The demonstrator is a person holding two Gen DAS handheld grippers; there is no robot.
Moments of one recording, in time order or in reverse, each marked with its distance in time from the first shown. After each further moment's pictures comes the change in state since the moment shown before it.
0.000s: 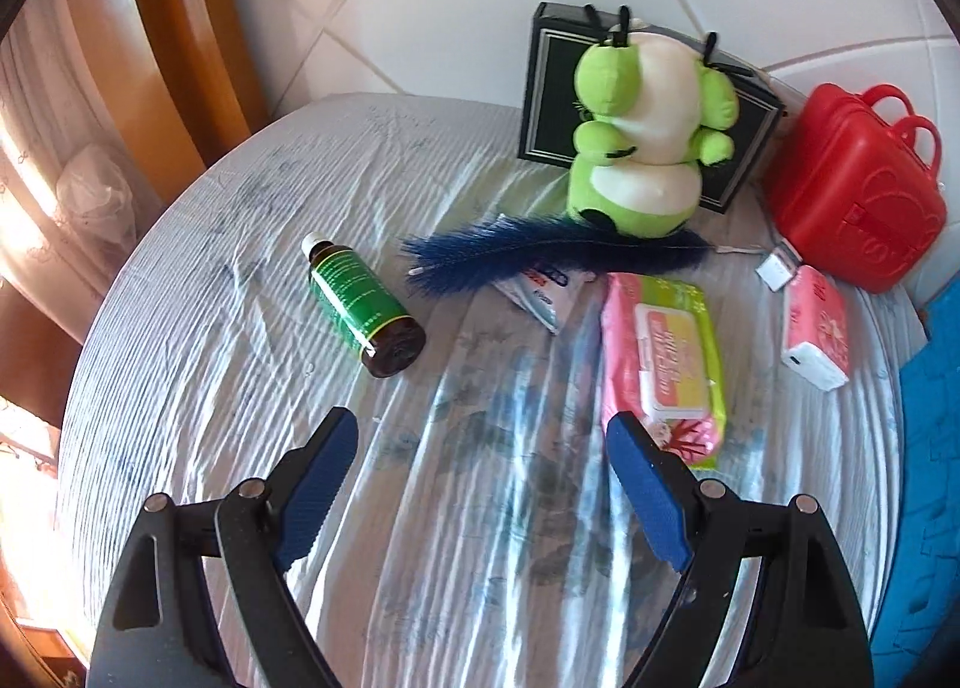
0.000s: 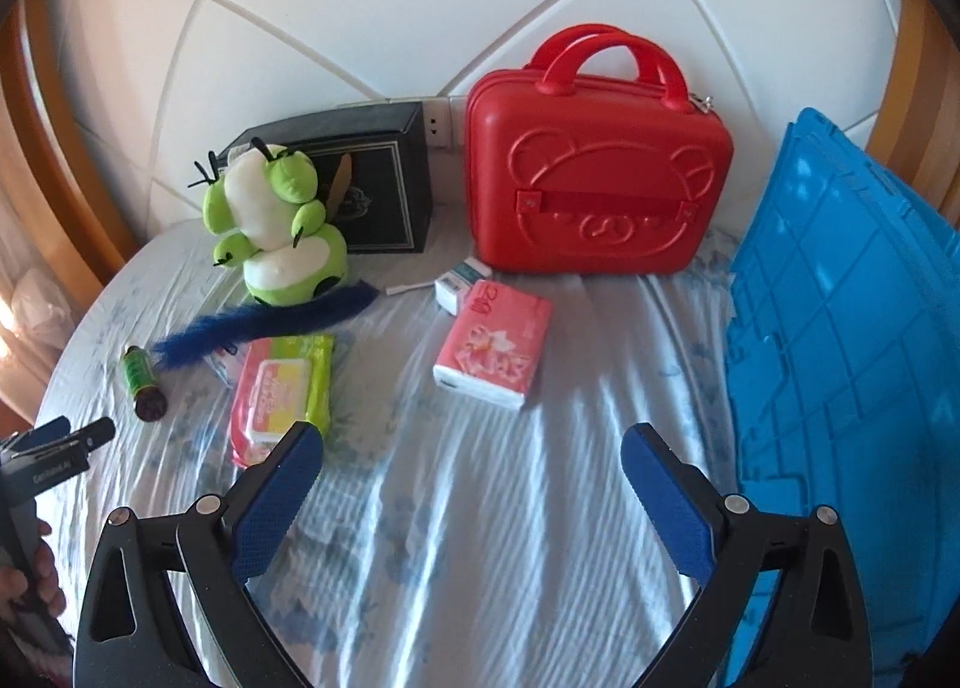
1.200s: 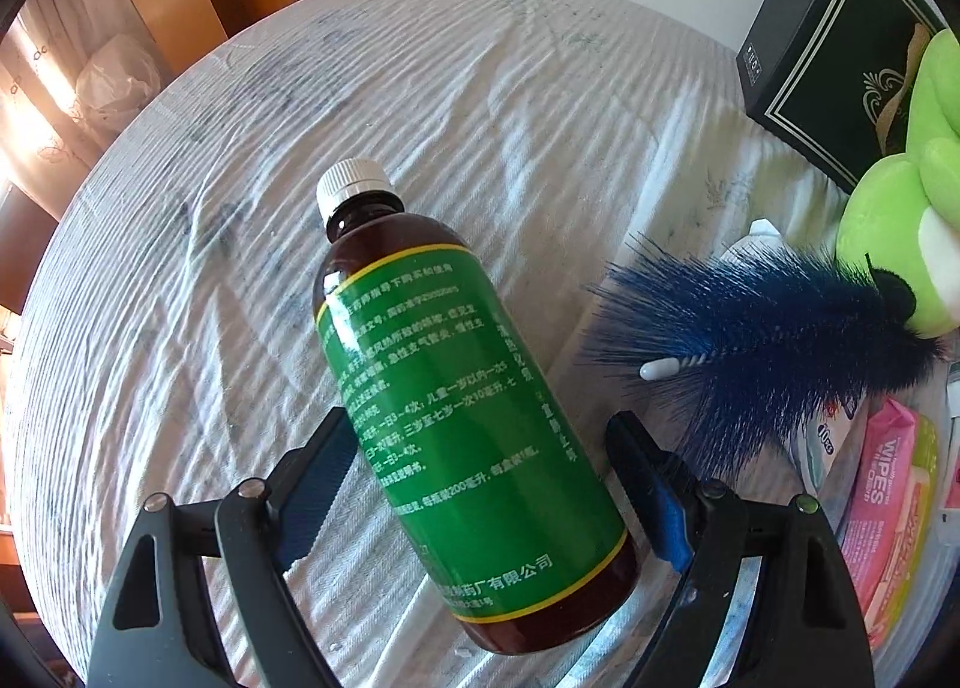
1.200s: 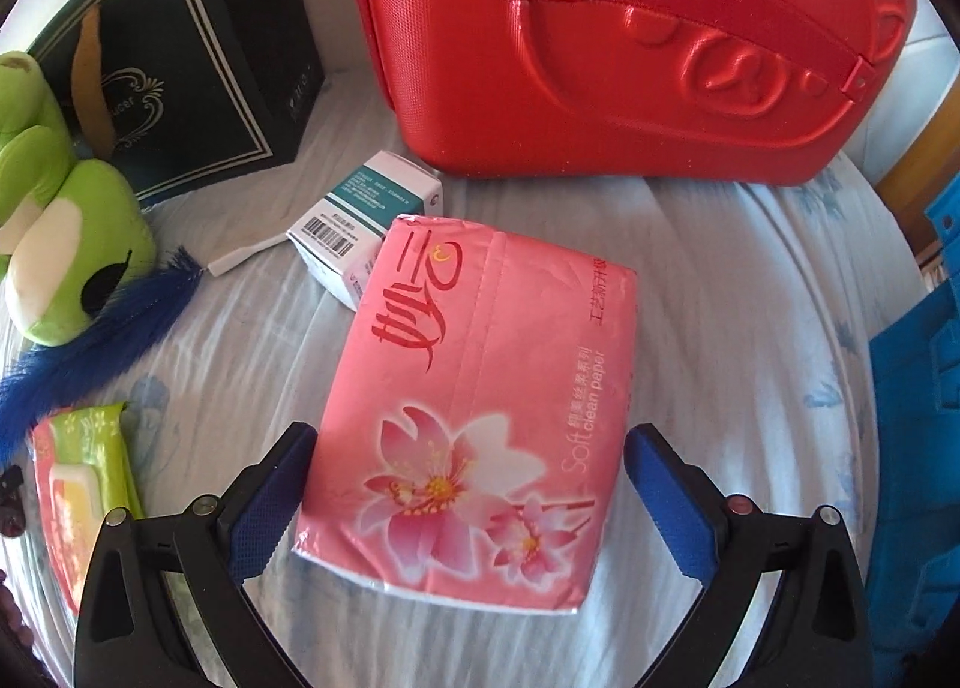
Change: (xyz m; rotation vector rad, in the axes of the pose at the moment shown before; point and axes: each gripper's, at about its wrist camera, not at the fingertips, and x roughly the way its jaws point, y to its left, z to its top) left arm 0.184 0.084 0.049 -0.195 0.162 0.110; right arm 0.253 -0.024 0.035 0.110 0.260 -0.084
